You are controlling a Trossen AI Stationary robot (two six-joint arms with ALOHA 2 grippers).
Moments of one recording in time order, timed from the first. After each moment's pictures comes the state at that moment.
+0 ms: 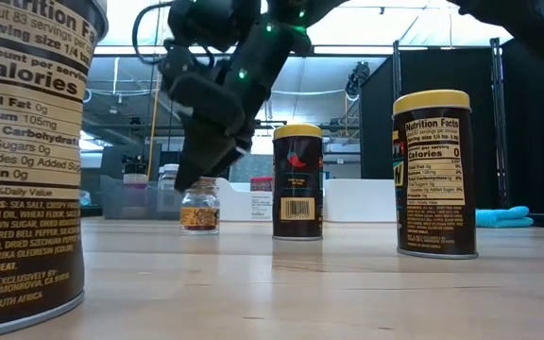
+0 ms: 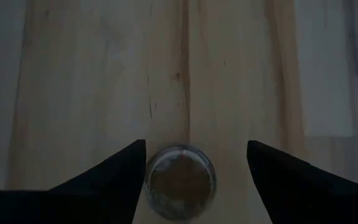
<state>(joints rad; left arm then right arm) 0.21 0.84 1.57 -1.25 -0.23 -0.48 0.06 2.32 1.94 -0.68 0.02 0.06</state>
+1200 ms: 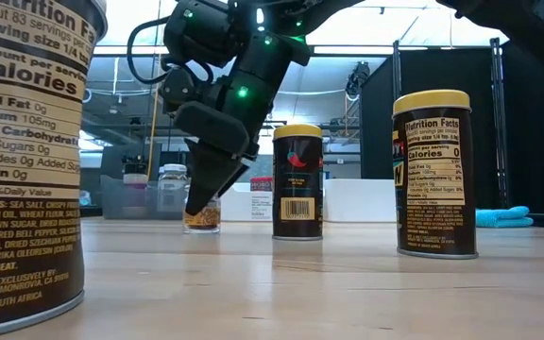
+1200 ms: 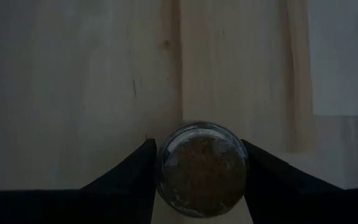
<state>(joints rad) 0.21 0.84 1.57 -1.25 -0.25 -0.47 0.06 2.35 1.94 -0.72 0.08 0.07</state>
